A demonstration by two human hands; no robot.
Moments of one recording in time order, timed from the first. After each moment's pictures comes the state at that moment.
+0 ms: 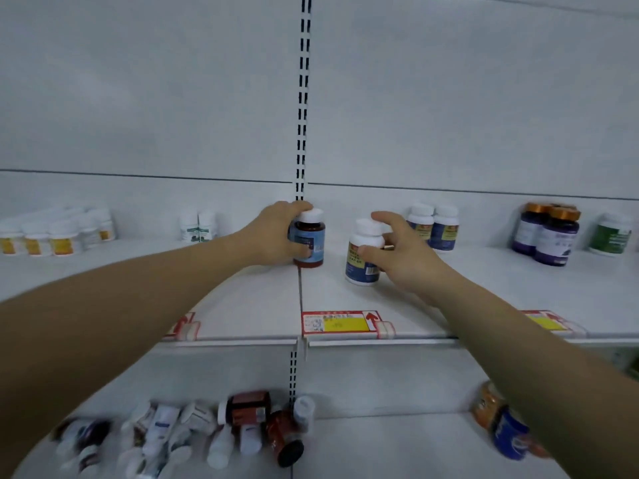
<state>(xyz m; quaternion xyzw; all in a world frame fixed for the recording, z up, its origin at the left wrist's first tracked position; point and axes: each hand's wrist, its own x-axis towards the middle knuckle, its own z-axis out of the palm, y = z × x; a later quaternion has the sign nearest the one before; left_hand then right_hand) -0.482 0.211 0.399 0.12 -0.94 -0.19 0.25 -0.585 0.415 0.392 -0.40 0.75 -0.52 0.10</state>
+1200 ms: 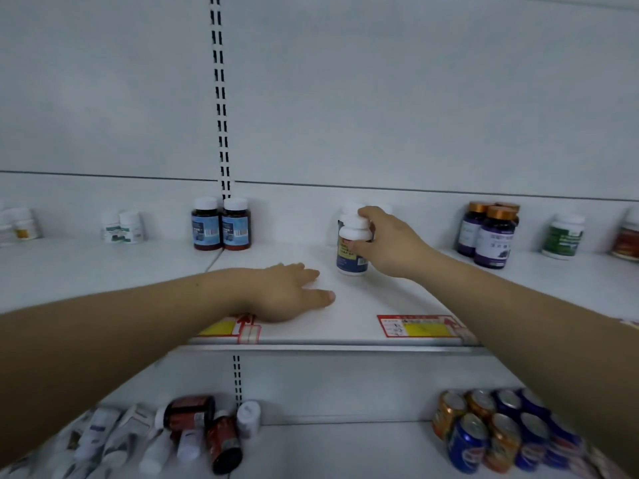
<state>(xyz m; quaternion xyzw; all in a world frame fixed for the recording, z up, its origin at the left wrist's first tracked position) -0.543 0.370 0.388 0.23 -0.96 -0.11 -0.08 -0.703 0.481 0.407 -0.46 0.83 -0.31 -0.03</state>
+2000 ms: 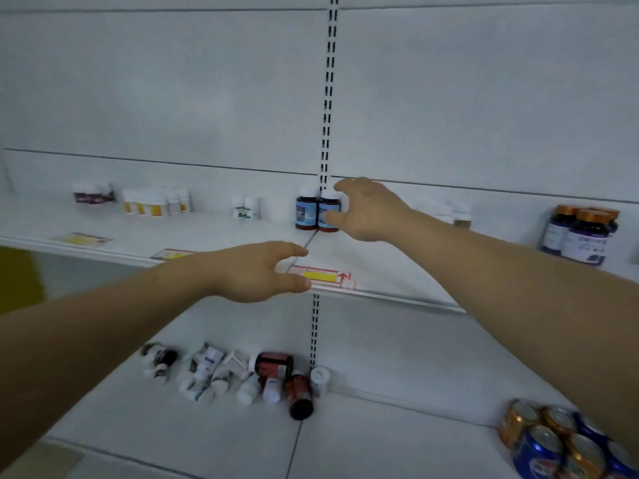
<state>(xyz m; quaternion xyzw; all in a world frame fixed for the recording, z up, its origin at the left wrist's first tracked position) -0.370 0.384 0.403 0.31 -0.94 -0.16 0.05 -0.564 0.431 0.444 -0.60 0.77 -0.16 -0.10</state>
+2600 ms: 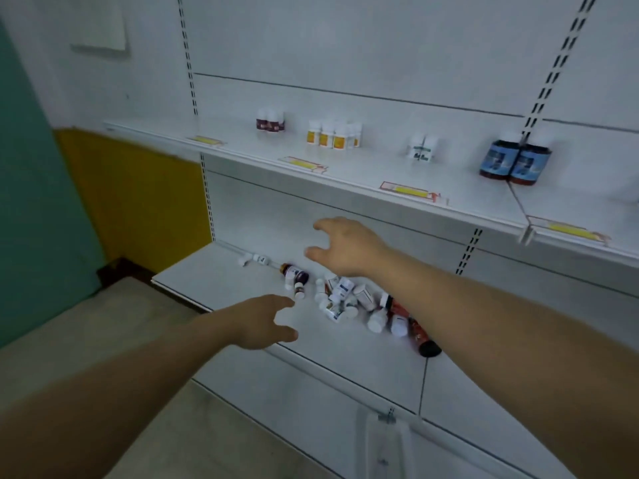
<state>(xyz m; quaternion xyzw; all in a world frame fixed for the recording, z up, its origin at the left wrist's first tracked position) -0.075 0.307 0.225 0.48 -0.83 -0.29 -0.05 -0.262 0.308 0.305 -0.73 0.67 -0.09 0.05</state>
